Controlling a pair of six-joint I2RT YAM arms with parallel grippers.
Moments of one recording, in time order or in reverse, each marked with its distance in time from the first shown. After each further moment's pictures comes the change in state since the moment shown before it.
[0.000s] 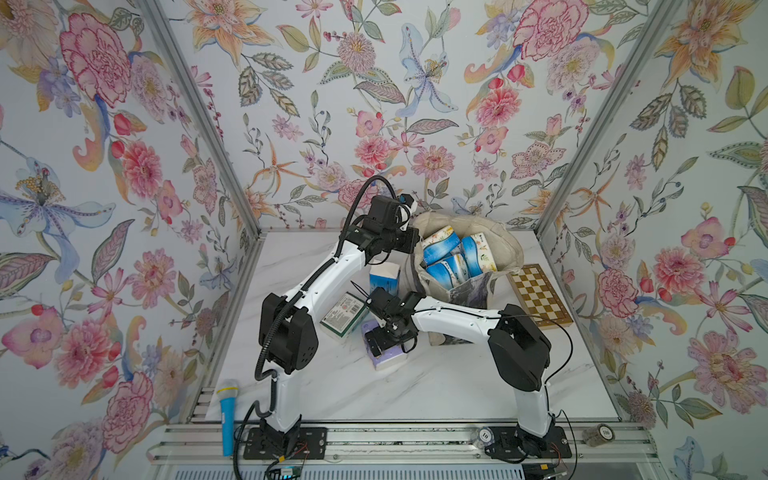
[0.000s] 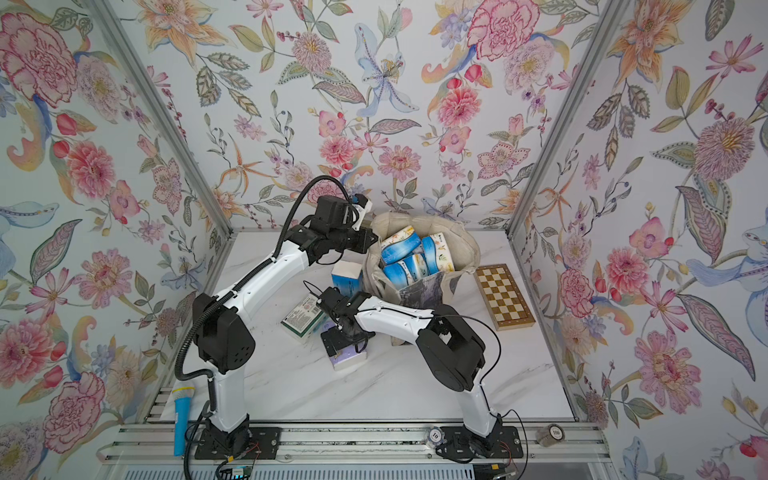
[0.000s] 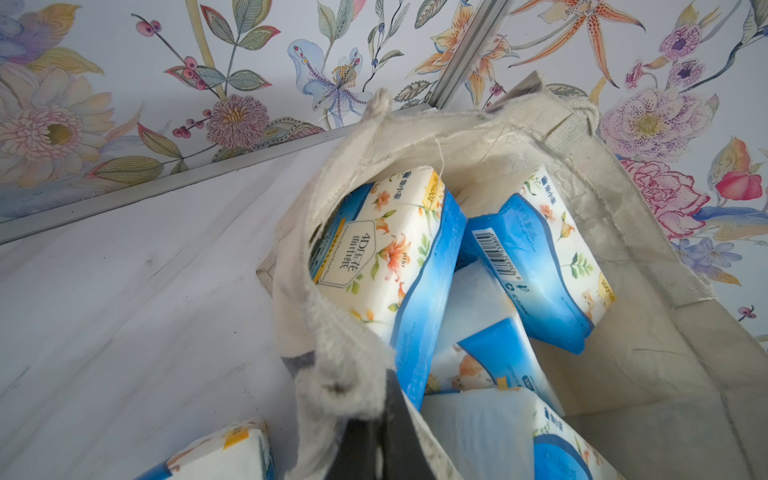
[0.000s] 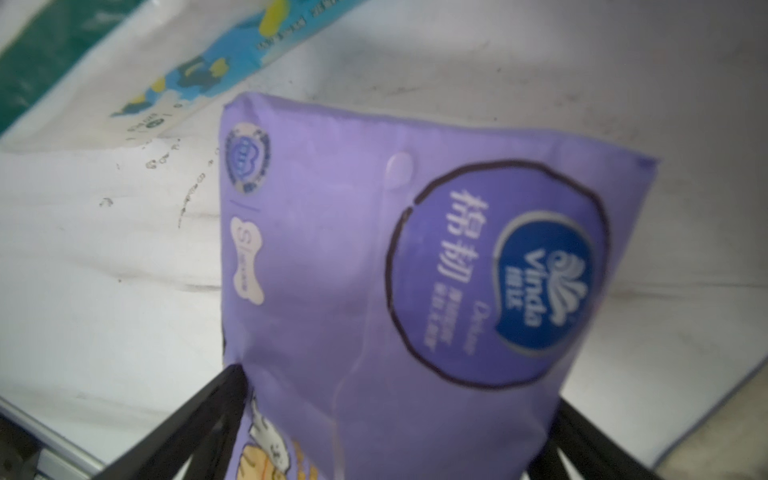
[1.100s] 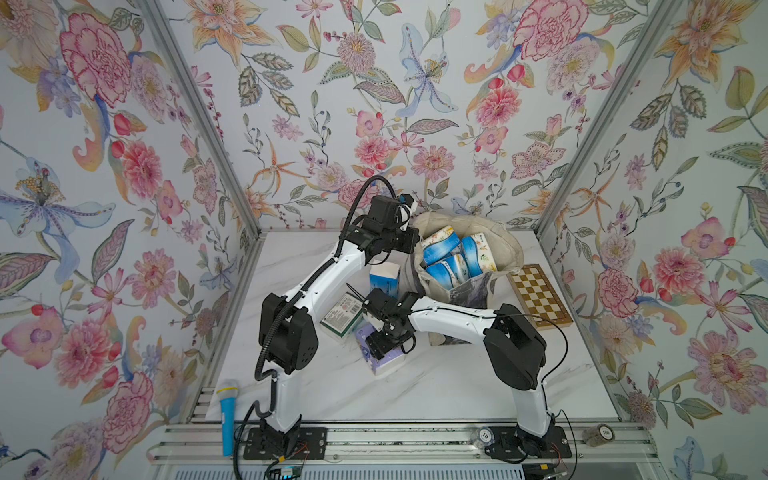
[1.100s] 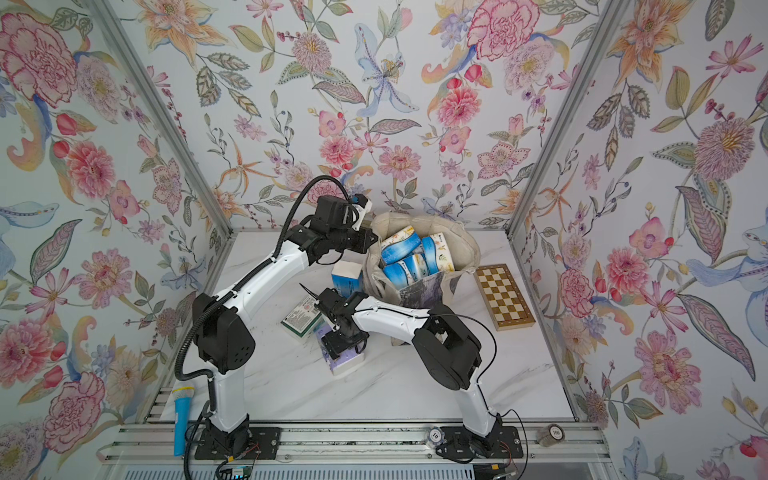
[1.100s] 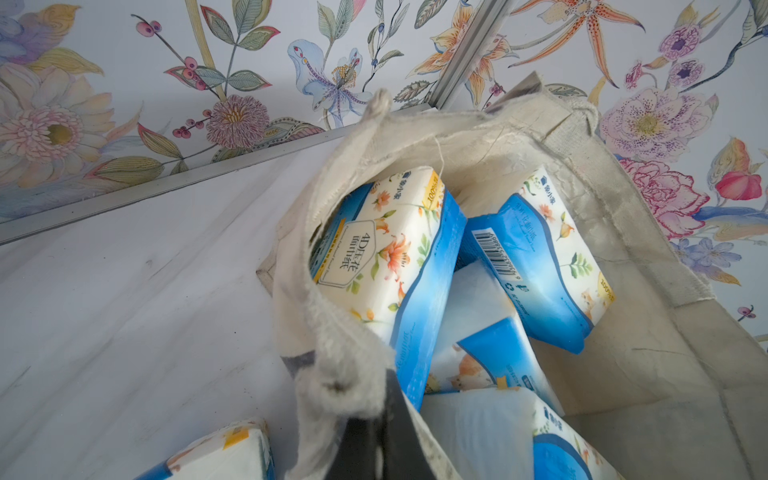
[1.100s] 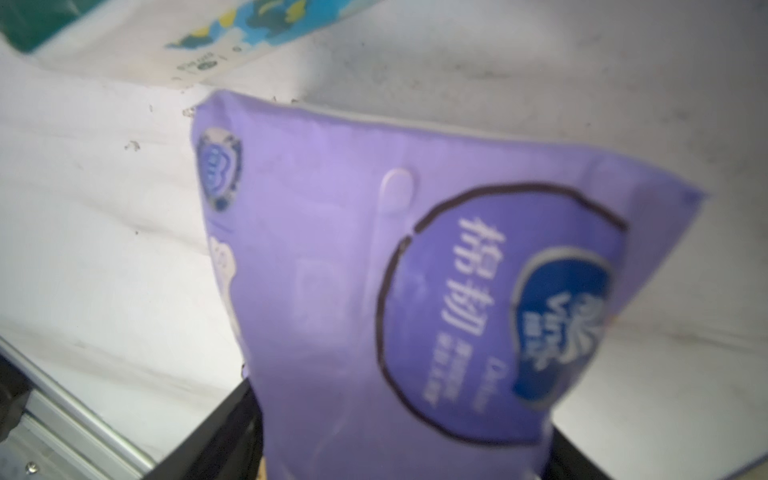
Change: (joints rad) left arm 0.000 0.000 0.002 -0.002 0.000 0.000; right arm 0.007 0.012 0.011 -0.025 -0.083 -0.138
